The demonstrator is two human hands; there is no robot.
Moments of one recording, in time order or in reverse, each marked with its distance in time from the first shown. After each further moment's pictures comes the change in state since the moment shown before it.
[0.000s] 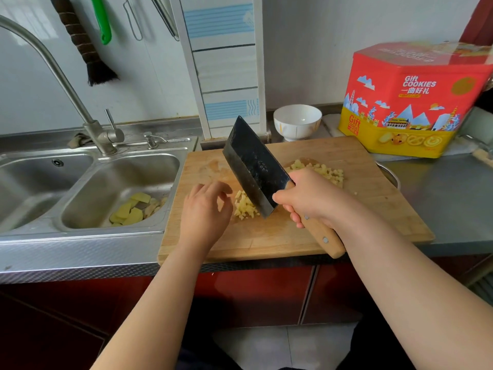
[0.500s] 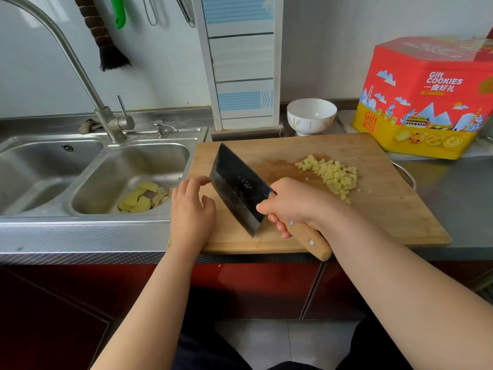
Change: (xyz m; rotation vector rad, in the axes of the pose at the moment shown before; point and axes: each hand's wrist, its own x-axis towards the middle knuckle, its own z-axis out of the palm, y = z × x) left_hand -0.018 -0.033 -0.006 -0.117 0.164 -0.234; right_hand 0.009 -0.015 0.037 -0.035 -0.233 0.100
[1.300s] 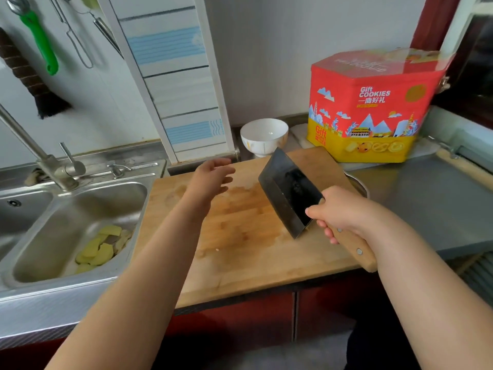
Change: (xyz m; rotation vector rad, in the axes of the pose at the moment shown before) left_hand 0.106 0.120 0.077 -0.641 -0.543 -0.403; right_hand -0.025 0.077 -0.118 -0.041 0.343 0.256
